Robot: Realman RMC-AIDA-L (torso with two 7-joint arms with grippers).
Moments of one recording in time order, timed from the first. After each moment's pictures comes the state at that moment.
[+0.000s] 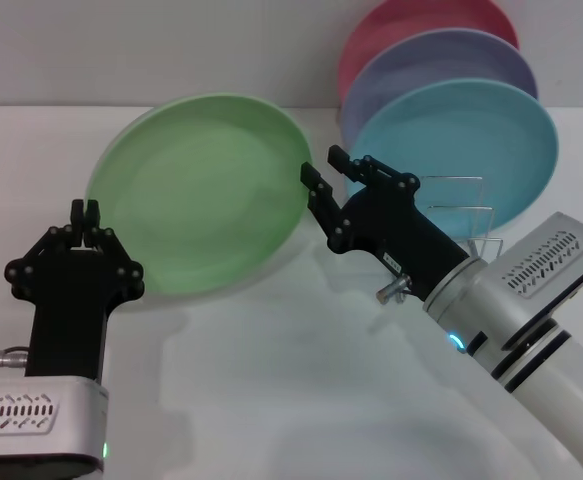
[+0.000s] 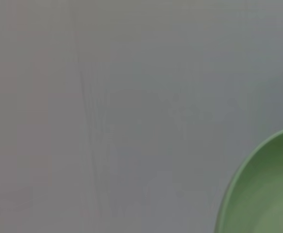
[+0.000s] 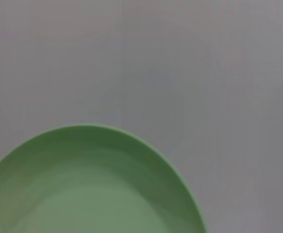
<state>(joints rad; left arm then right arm) -0.15 -2.08 2.88 1.03 -1.54 1.42 0.92 0.60 2.08 0.12 0.47 -1.86 -1.17 -0.03</state>
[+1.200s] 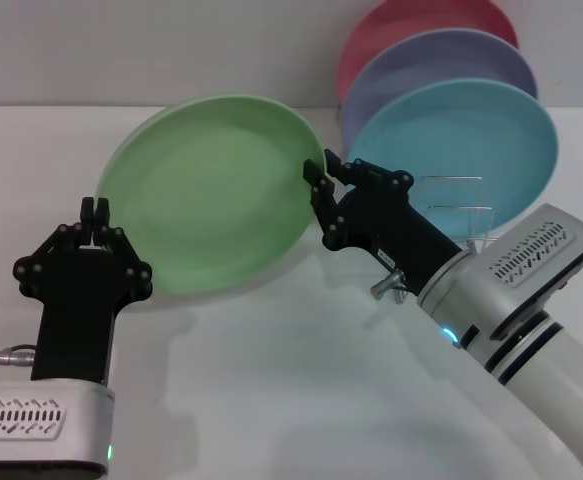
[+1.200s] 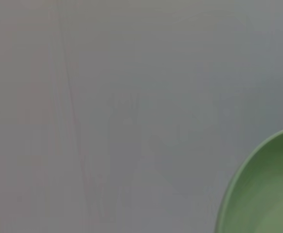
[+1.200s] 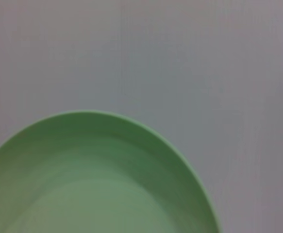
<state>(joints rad) -0.14 -2.08 2.88 1.02 -1.51 1.41 0.92 0.62 2.08 0.13 0.47 -1.86 -1.13 -0.03</state>
